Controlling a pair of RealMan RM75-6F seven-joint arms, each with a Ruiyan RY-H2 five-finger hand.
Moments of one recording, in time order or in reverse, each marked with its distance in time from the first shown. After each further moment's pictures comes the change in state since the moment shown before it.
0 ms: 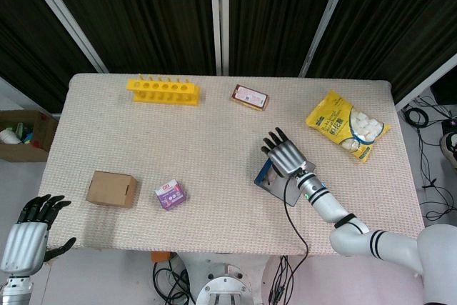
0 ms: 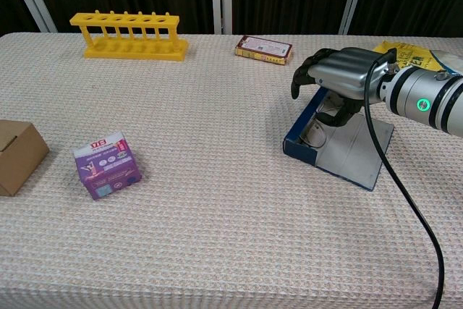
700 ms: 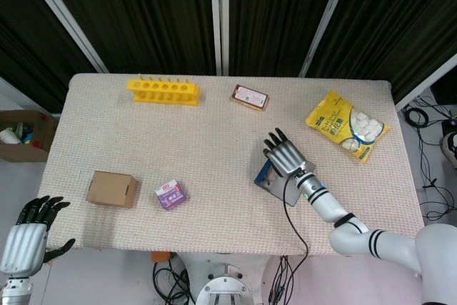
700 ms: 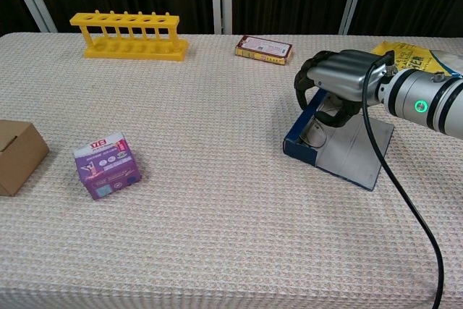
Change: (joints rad) left arm 0.009 -0.003 0.001 0.005 -0.003 0.005 0.000; right arm 0.005 -0.011 -0.004 0.016 0.008 -0.008 -0.004
